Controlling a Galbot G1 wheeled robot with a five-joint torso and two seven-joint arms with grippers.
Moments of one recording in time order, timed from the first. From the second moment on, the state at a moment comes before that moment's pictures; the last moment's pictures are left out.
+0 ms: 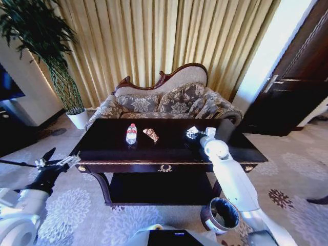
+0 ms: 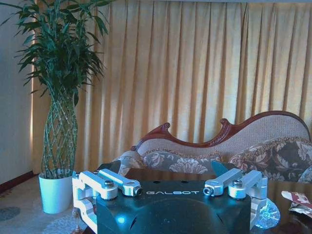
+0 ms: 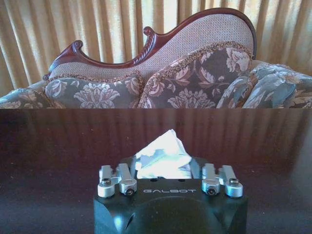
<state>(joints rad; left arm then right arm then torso) 1.80 -1.30 -1.24 -2.50 -0.72 0.37 0.09 -0.79 1.14 0.34 1.66 0.59 -0.65 0.20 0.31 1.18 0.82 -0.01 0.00</state>
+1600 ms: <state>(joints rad) 1.77 -1.31 -1.23 -2.49 -0.70 0.33 0.12 -1.43 1.17 0.72 2.21 0.51 -0.27 0.08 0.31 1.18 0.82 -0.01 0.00</state>
